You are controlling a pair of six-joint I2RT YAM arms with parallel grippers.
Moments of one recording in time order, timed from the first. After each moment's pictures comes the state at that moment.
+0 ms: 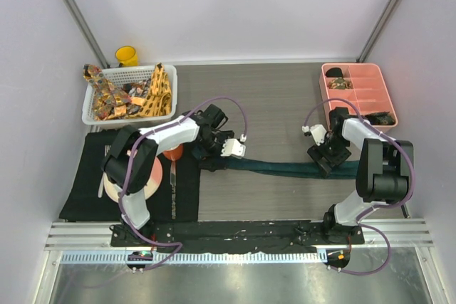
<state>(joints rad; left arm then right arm) -0.64 1.83 1.21 -0.72 0.40 1.11 -0.11 1.60 0.90 -0.85 -0.06 -0.74</state>
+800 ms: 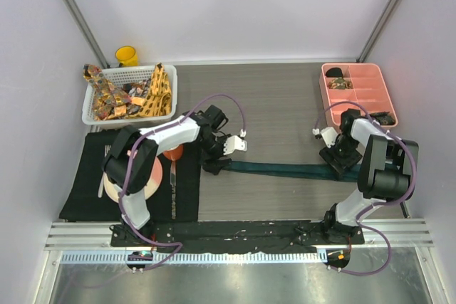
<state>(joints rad) -0.64 1.84 1.21 -0.76 0.48 0.91 -0.23 1.62 0.90 -0.85 0.04 -0.82</state>
